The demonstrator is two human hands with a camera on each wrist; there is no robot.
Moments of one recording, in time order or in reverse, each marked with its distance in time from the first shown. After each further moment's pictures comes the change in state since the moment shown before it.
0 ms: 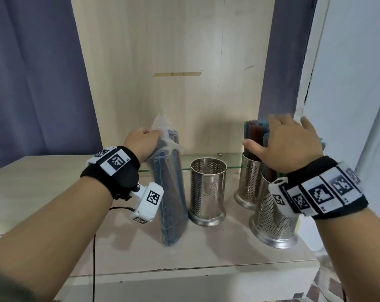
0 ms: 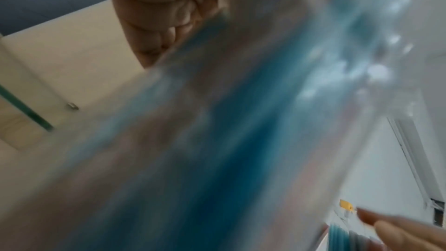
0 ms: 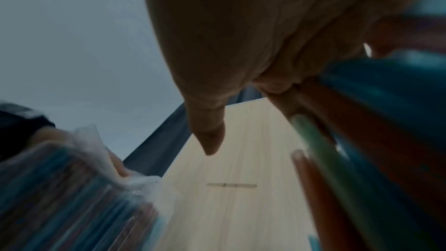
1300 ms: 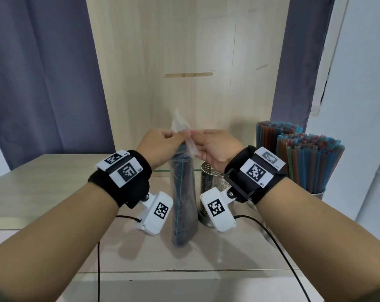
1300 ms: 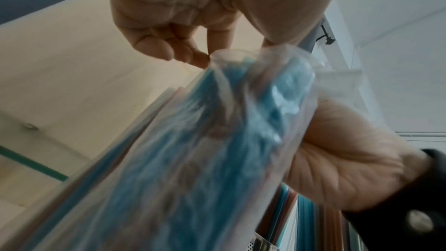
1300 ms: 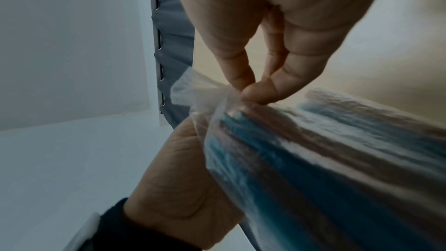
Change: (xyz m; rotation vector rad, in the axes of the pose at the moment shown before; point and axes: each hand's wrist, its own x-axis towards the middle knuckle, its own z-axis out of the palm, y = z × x) left_hand -0.032 0.012 -0.001 0.075 -0.131 0.186; right_hand 0.022 -0.130 0.026 1.895 -0.600 0.112
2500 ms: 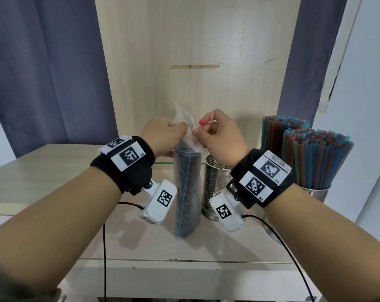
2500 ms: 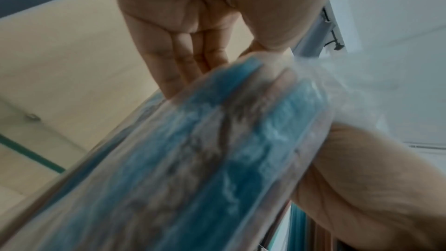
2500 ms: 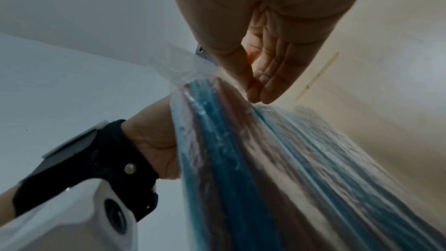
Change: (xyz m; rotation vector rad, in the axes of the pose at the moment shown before) left_hand 0.001 0.005 -0.005 -0.082 -0.032 -0.103; right_hand 0.003 0.014 -0.006 -0.544 0.116 -0.493
